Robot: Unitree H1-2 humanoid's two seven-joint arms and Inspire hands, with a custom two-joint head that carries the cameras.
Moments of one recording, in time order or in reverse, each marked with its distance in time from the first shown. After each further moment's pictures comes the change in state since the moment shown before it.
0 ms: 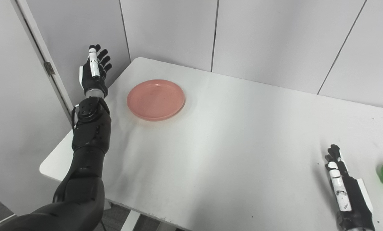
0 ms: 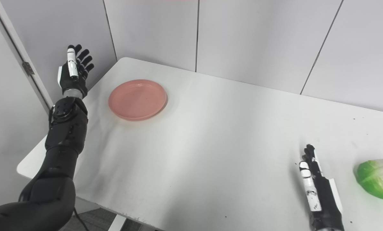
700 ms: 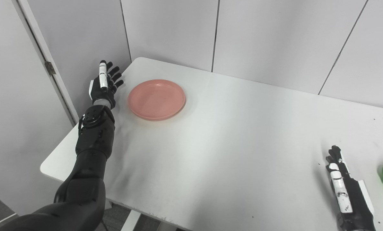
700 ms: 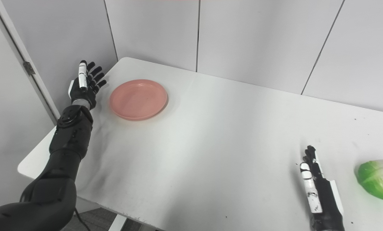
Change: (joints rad) left arm 0.002 -0.004 -0.023 0.105 -0.053 0.060 -0.045; right arm 0.012 0.002 0.000 -0.016 0.003 0.007 0.000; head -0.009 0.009
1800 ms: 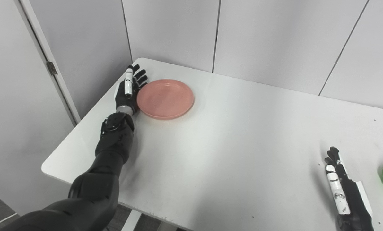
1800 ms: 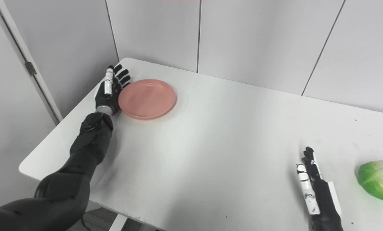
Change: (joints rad) left arm -0.040 -0.081 -0.110 0.154 0.001 -0.190 -0.151; right arm 0.008 0.001 0.009 -0.006 -0.056 -0.007 -0.011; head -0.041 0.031
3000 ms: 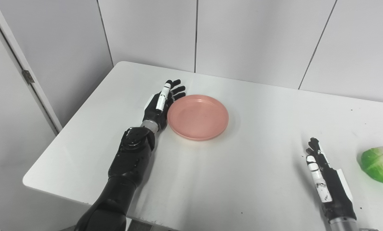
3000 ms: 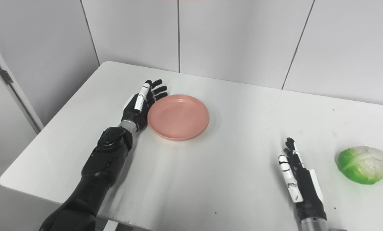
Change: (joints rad) left arm 0.101 -0.157 -0.216 -0.342 0.107 0.232 -0.036; right arm -0.006 0.007 0.013 0.011 -0.032 -0.017 -0.020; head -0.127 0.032
